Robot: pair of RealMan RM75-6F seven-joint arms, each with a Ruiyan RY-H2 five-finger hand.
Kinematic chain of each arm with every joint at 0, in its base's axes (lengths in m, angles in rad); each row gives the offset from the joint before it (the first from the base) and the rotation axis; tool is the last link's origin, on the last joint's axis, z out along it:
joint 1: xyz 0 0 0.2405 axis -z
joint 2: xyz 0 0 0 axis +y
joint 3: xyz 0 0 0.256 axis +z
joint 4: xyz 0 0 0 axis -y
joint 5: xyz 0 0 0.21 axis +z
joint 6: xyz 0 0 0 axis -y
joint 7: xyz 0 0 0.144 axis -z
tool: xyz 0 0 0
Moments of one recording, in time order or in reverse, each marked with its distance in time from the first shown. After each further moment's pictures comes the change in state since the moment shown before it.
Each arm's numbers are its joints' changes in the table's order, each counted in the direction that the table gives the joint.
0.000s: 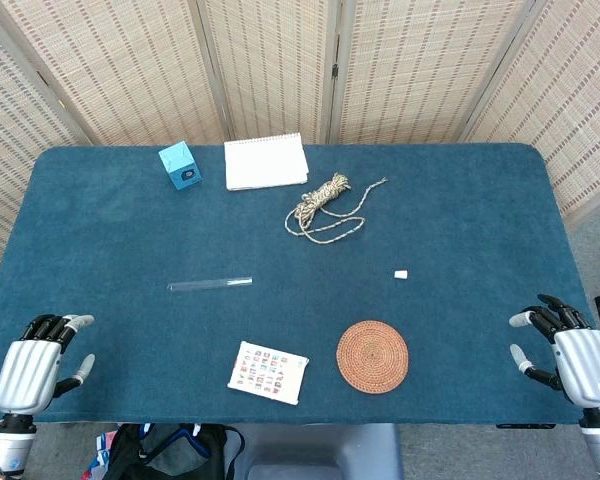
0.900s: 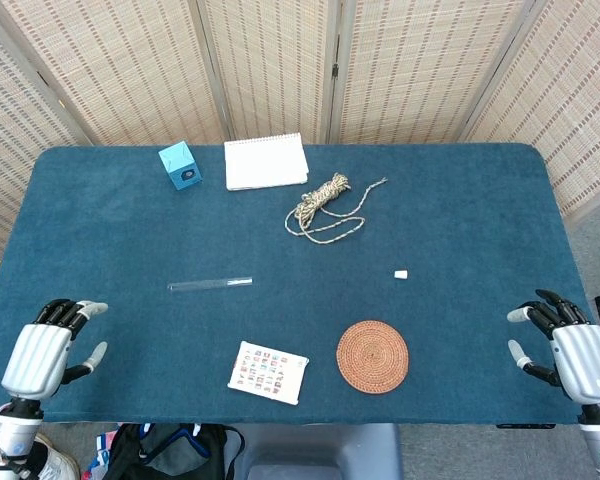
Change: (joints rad) left arm 0.075 0.045 -0.036 0.041 0.023 0.065 0.076; right arm -0.011 0.013 0.013 0.023 -0.013 -0.008 0.020
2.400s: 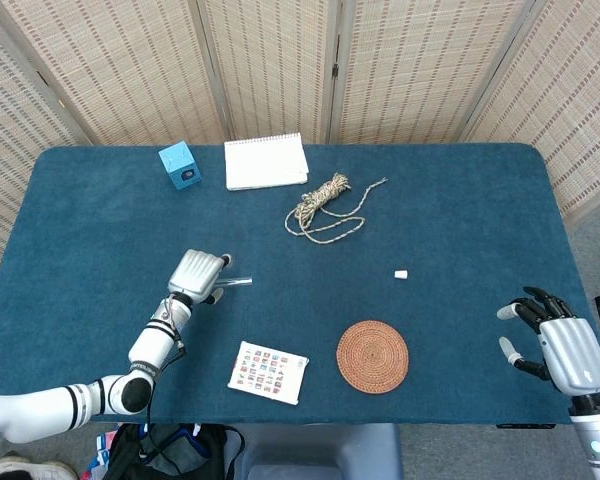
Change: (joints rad) left arm 0.714 -0.452 -0.160 -0.393 -0.827 0.579 -0.537; right arm -0.037 0.011 0.000 0.022 0.028 0.066 0.017
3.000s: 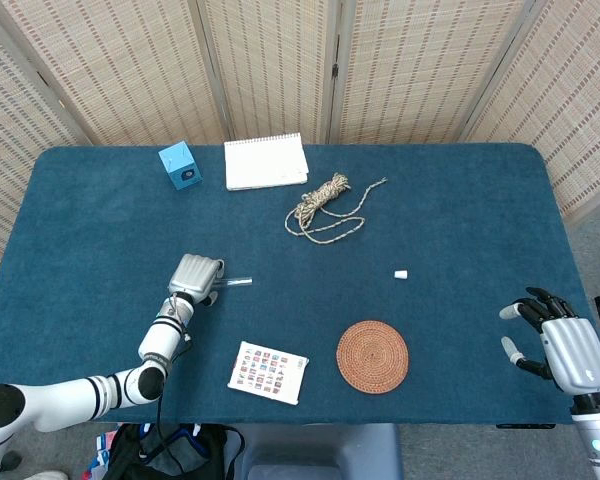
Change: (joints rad) left arm 0.070 -0.082 0.054 -0.149 -0.184 0.027 -0.026; right arm -0.001 -0.004 -0.001 -0.012 0.015 0.009 -0.008
